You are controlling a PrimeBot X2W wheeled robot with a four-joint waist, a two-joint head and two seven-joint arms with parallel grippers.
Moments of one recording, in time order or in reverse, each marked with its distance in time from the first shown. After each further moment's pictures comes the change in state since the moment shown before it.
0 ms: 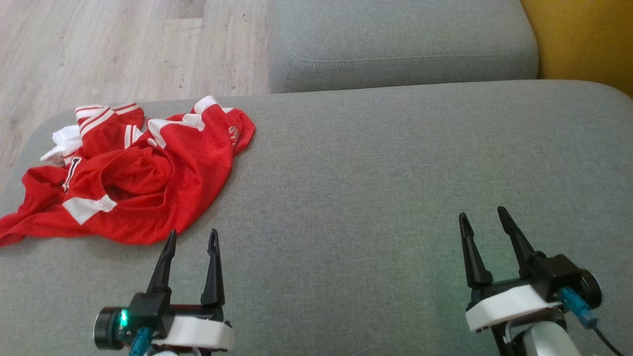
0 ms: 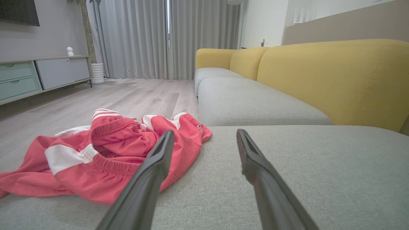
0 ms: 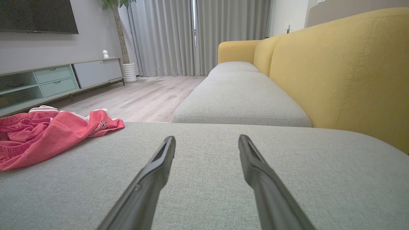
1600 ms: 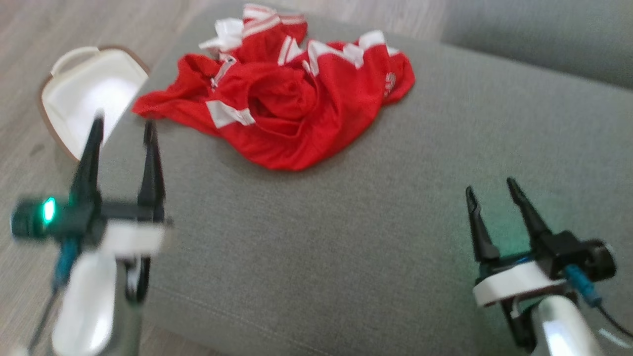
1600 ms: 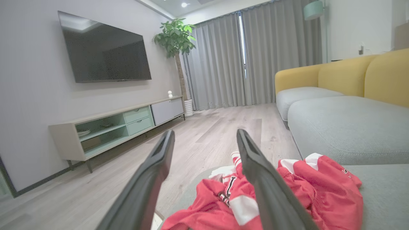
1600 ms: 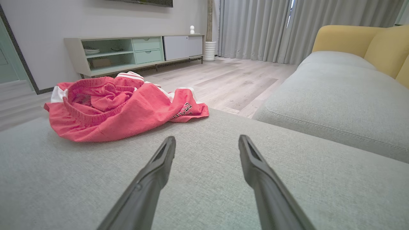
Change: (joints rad) left arm -0.283 0.097 0.131 -0.045 0.067 -0.080 -0.007; right arm -0.066 -0.015 -0.024 -0.021 -0.083 0.000 0.000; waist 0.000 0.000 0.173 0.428
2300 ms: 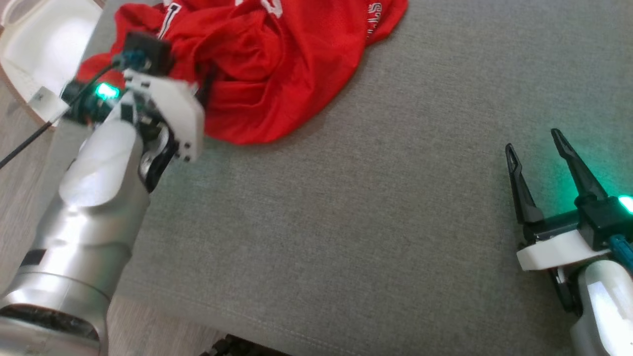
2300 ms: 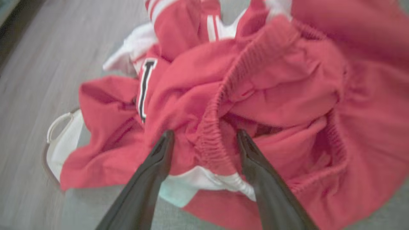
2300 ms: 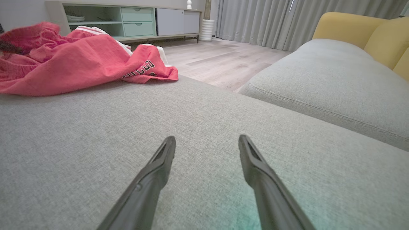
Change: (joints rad) left arm -0.651 0.090 -0.486 0.639 -0.328 -0.063 0.568; right arm -0.081 -0.181 0.010 -0.083 -0.024 0.000 -0.002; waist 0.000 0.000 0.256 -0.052
